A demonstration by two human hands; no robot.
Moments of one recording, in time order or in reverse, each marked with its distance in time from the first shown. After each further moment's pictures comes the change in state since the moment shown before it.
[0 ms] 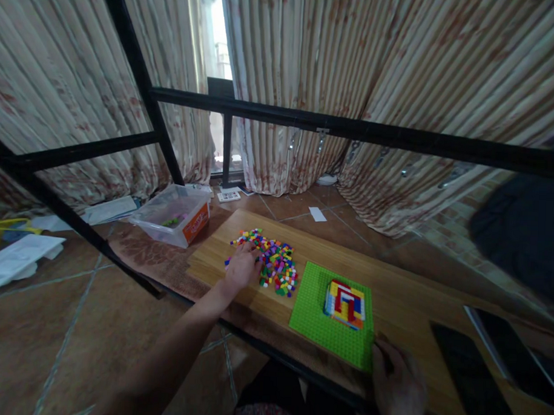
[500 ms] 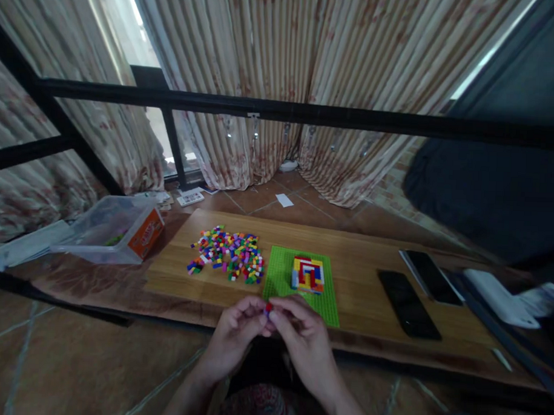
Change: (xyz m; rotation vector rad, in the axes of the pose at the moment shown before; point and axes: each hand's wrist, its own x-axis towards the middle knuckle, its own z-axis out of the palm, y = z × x) left_hand -0.104 0.125 -0.038 -1.406 -0.436 -0.381; right_hand -0.001 -0.181 -0.057 0.970 -0.415 0.048
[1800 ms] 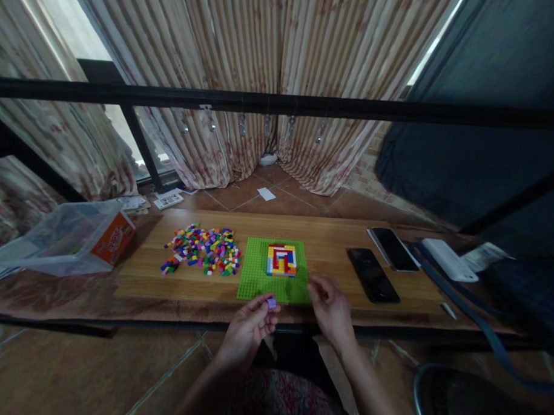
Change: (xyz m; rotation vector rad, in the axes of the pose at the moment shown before) left_hand 0.014 -0.050 0.065 -0.459 0.127 -0.312; right_hand -0.010 0.073 -0.104 -0.501 0.360 0.042
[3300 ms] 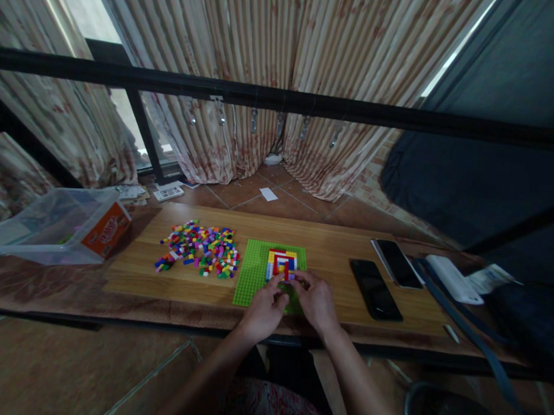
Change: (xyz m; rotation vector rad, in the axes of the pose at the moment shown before) left_hand 0.069 -0.002 0.016 0.919 -0.105 0.422; right_hand 0.045 -0.010 0.027 -0.053 -0.142 -0.034
